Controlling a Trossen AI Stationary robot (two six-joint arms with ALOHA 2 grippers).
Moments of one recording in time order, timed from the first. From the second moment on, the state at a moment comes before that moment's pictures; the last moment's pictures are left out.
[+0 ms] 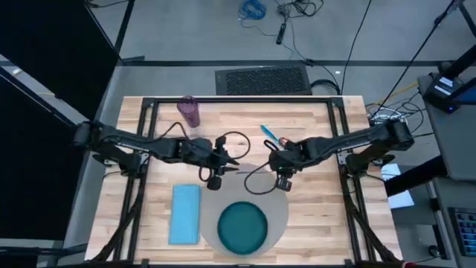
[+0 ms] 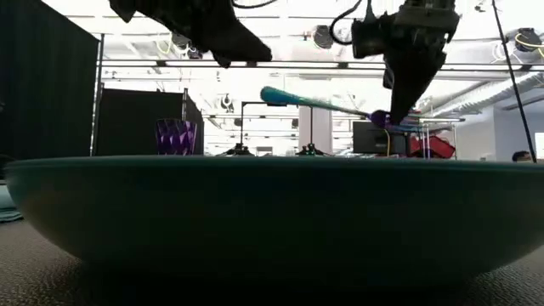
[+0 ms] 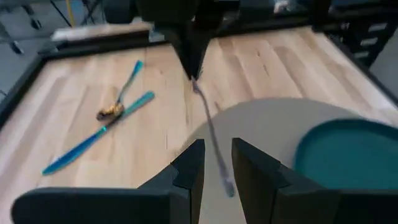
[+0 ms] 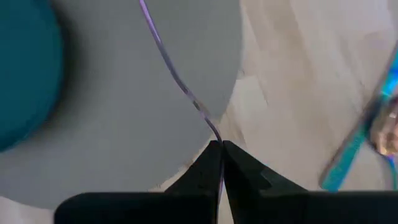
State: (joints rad) left arm -0.06 1.42 0.89 0.03 0.06 0.11; right arm 0.13 1.49 1.11 -0.87 0.08 0.45
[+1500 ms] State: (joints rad) left arm -0.08 1.57 0.89 -0.01 0.11 -0.02; right arm 0.11 1.50 1.11 -0.68 0.07 0.35
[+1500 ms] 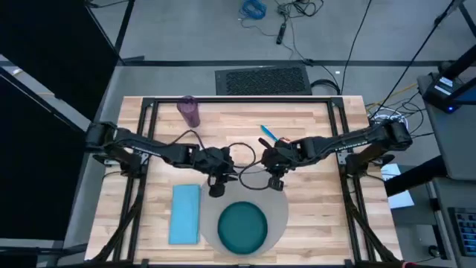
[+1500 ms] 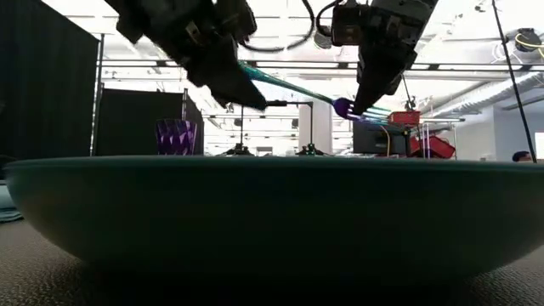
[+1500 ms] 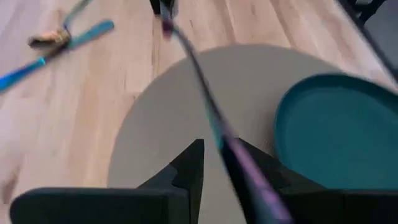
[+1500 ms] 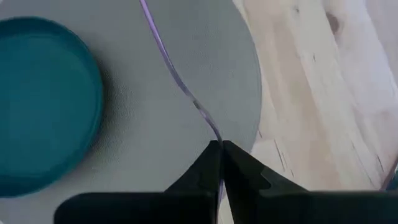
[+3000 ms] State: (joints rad) left arm -0.10 1.51 0.91 -0.02 -0.03 0.04; right arm 0.11 1.50 1.11 -0.76 0.05 0.38
